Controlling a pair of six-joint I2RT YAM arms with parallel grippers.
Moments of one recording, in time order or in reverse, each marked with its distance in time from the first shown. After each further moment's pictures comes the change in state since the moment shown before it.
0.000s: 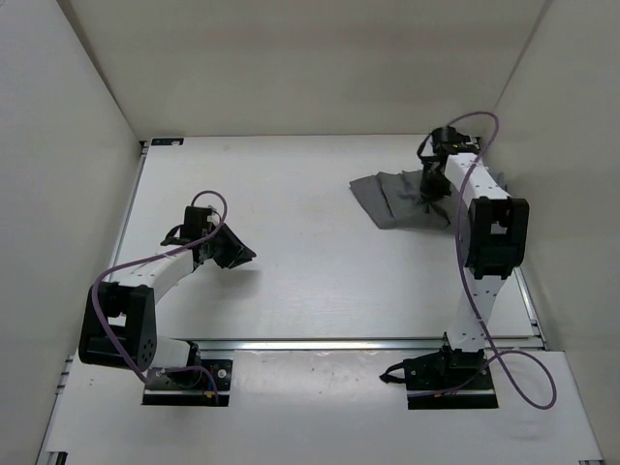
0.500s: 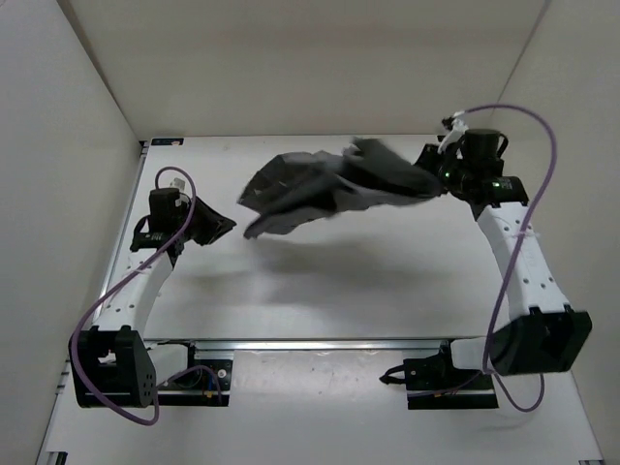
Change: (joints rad) left arm 0.141 -0.204 0.115 -0.090 0.019 0.012; right arm 0.122 -0.732 -0.258 0.153 -0.520 0.146
